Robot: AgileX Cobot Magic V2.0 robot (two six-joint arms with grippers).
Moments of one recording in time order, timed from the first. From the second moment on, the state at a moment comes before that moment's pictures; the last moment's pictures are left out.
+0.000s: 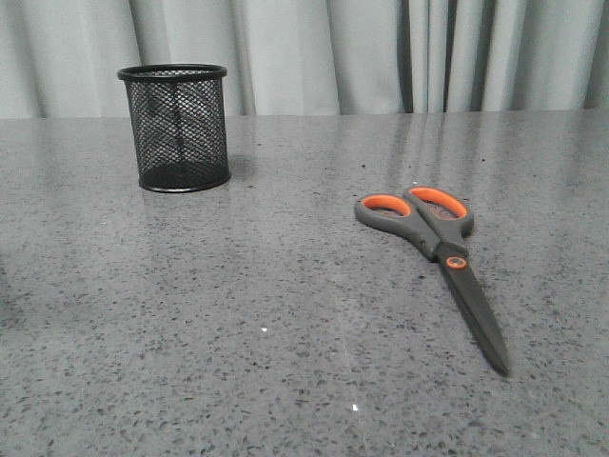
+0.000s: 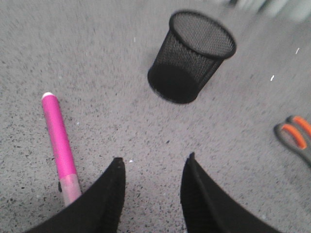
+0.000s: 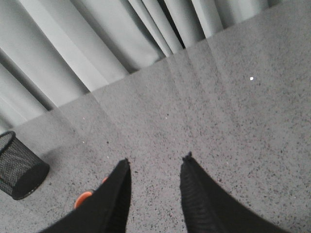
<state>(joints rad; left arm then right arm) -0.08 0.76 -0.65 -0.49 0.62 0.25 0.04 0.37 -0.37 0.28 0.28 0.17</state>
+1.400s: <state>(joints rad) -0.08 1.52 -1.08 -0.24 0.77 0.15 0.04 0.41 -0.40 0.28 0.26 0.17</state>
